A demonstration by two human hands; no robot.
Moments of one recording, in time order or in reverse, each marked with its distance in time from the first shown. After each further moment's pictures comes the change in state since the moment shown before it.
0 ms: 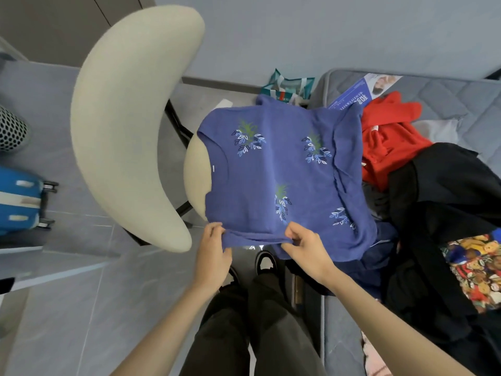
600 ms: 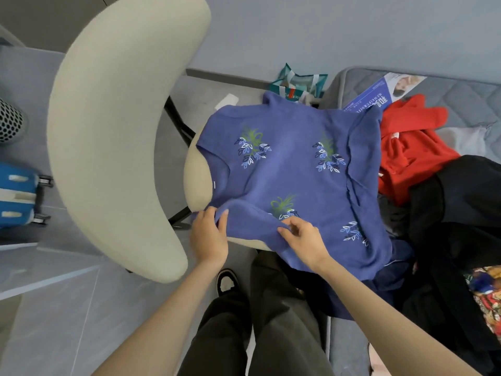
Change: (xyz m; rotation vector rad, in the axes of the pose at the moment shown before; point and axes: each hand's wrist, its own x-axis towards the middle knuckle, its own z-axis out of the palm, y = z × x) left_hand 0.080 -0.002 0.012 0.081 0.316 -0.161; right_hand 0.079 0.015 0.011 -0.120 0.029 0.130
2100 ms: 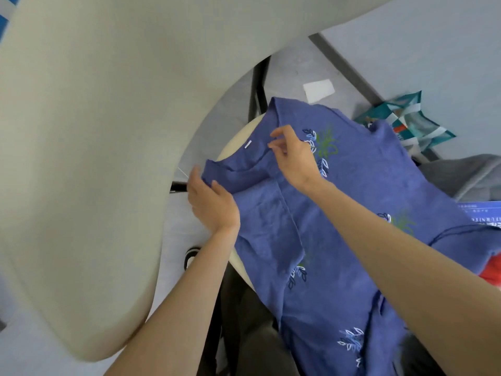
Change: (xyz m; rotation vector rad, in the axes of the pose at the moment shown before) left_hand 0.105 -0.003 0.058 -0.448 0.558 -0.814; right_hand 0.245 -0.143 0.076 -0.357 -0.377 -0.540
